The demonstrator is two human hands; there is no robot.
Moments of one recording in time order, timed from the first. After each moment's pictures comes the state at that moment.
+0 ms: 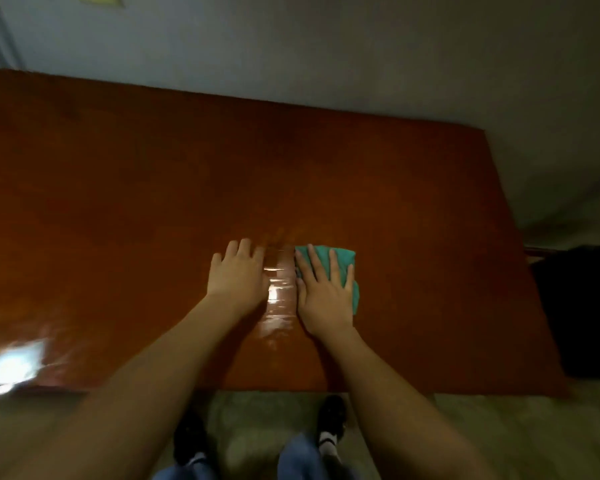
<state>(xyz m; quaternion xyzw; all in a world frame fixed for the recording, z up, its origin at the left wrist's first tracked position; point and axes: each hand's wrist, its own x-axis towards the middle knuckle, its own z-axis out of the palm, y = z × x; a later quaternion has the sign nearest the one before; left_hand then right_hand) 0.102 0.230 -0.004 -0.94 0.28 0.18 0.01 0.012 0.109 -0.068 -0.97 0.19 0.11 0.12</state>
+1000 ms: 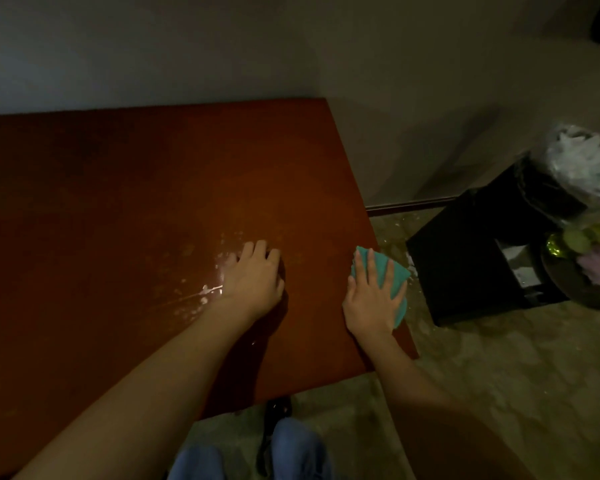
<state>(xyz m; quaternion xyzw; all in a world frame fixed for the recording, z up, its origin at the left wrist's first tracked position) -0.023 -0.034 -0.010 -0.88 0.44 0.18 0.02 -0.175 -0.155 -0.074 -0.86 0.48 0.09 0.12</state>
